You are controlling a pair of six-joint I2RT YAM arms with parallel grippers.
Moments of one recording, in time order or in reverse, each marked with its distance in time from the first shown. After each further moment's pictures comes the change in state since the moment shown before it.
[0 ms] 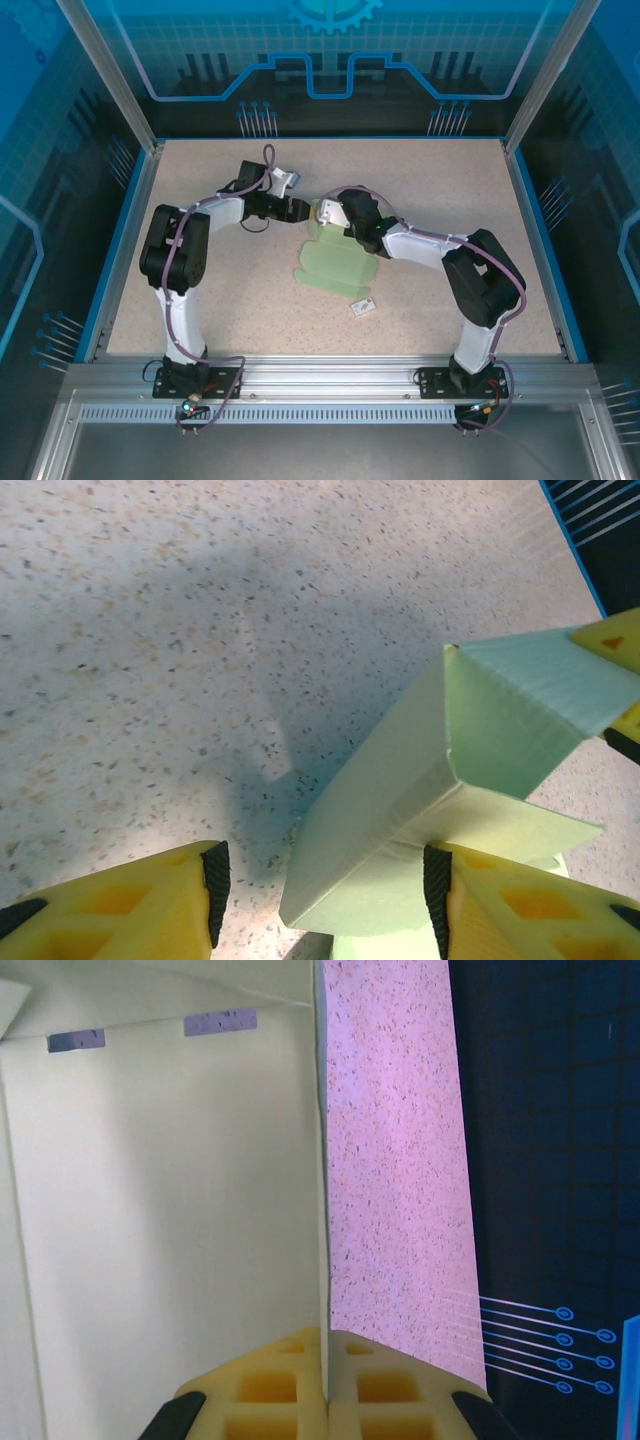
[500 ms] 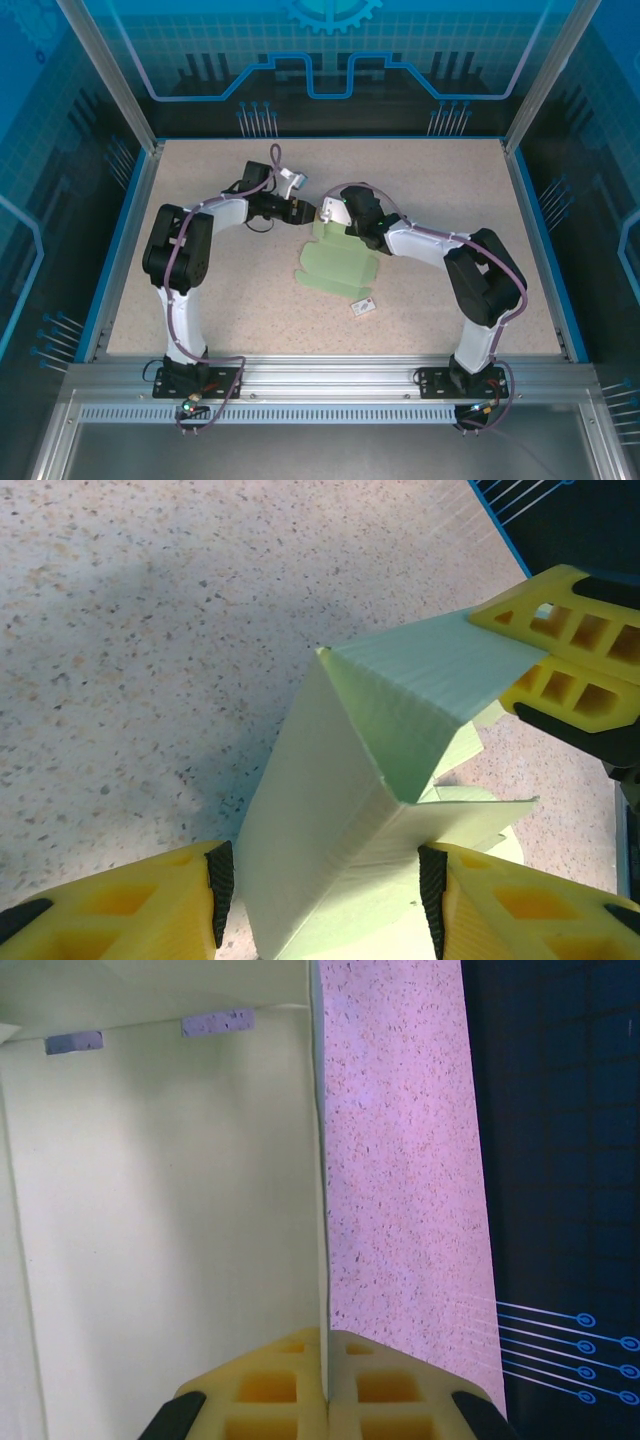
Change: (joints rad) left arm -0.025 0.007 0.000 0.045 0.100 0.043; right arm -0.021 0.000 0.019 -0.038 -0.045 0.017
